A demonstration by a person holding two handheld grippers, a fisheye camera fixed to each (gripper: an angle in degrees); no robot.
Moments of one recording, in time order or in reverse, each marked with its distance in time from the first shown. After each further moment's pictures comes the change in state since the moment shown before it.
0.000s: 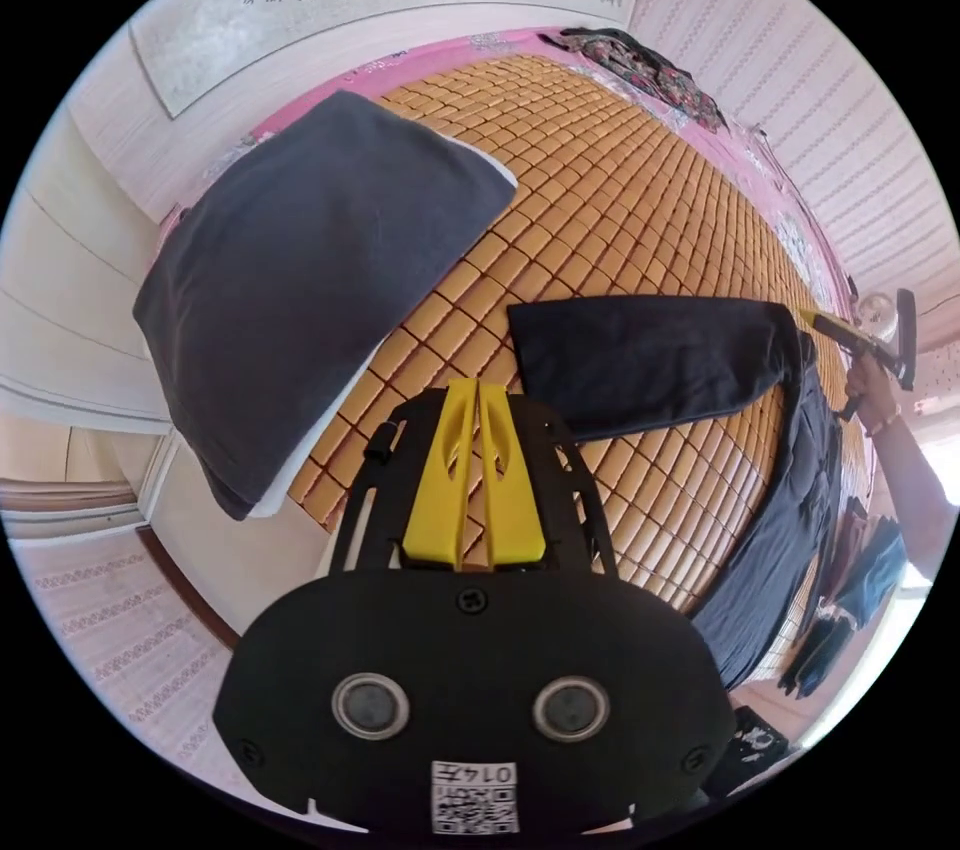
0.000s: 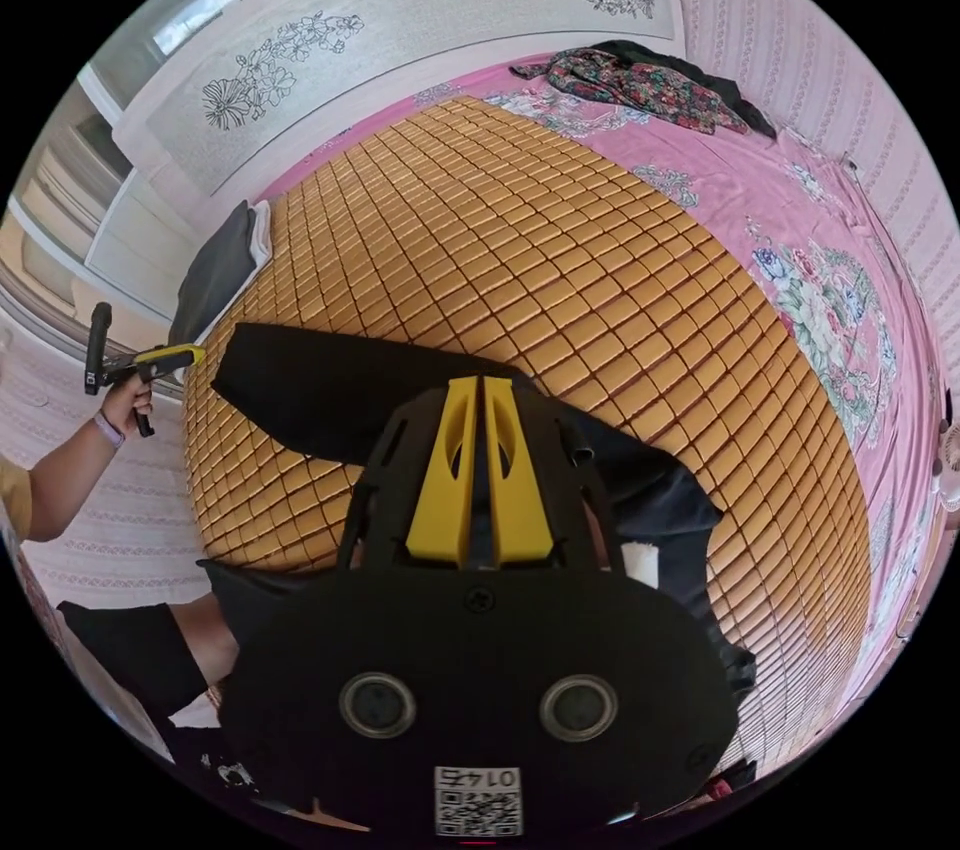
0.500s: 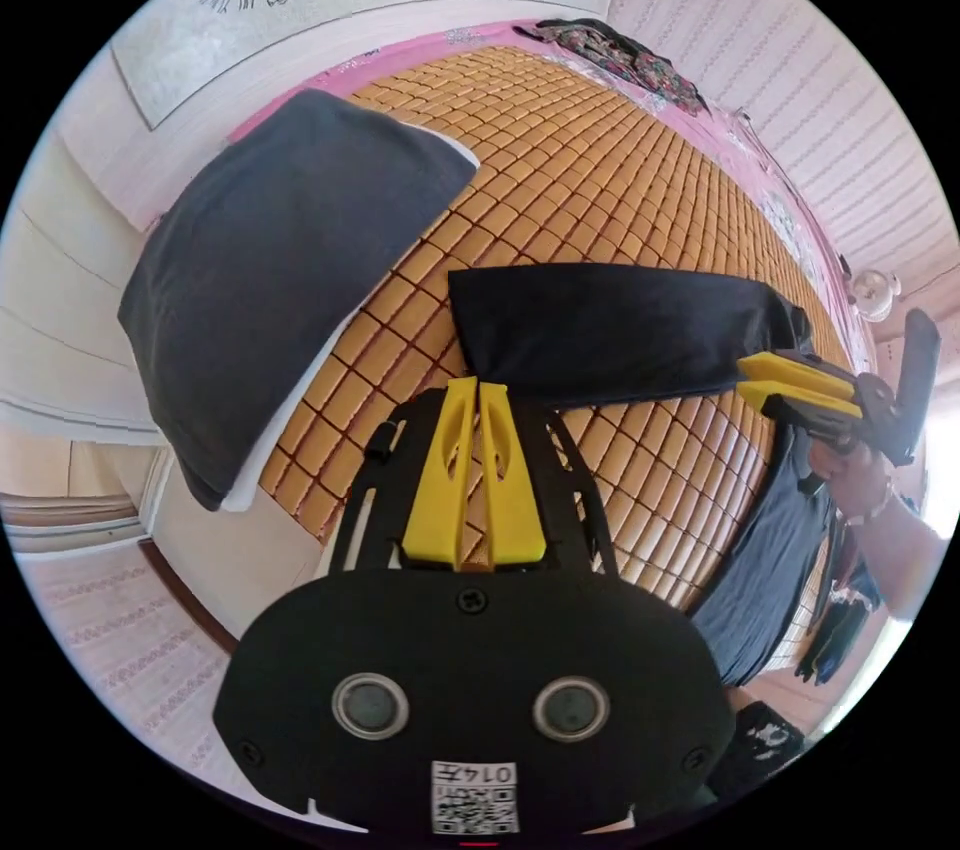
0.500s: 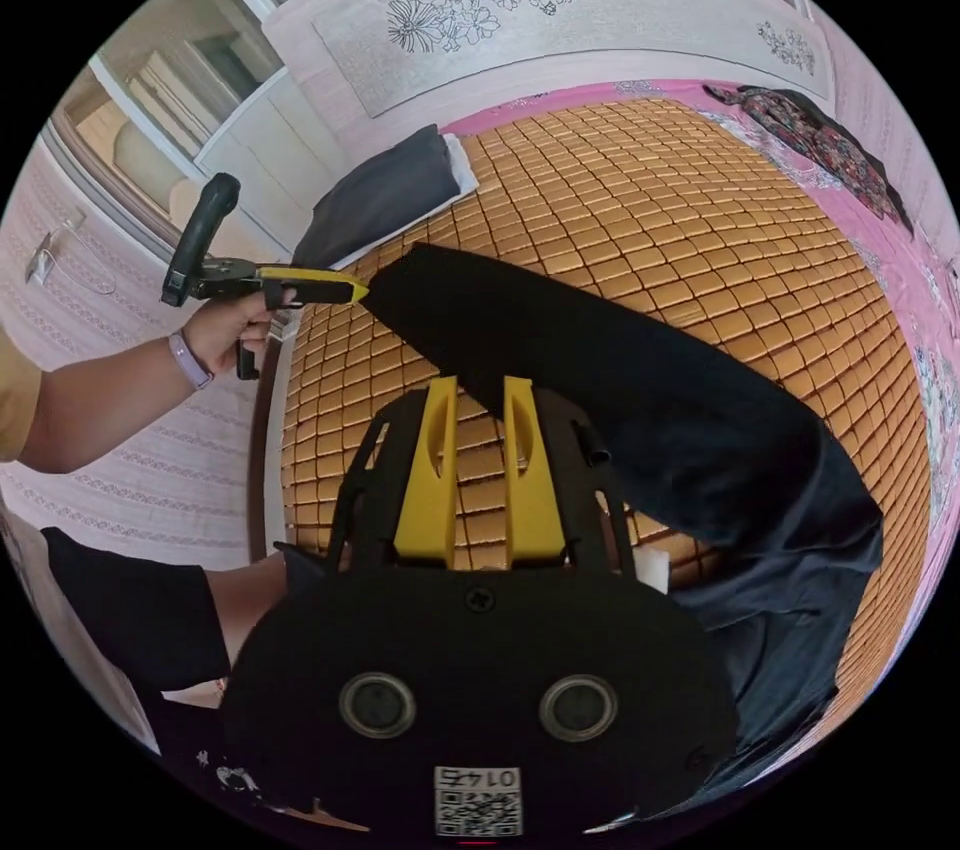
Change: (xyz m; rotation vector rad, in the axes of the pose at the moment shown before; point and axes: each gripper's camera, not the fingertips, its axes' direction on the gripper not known) left arm 0.033 0.038 0.006 0.056 -0.033 0.078; right arm -0.177 0.042 0.019 -0.002 -0.215 -0.235
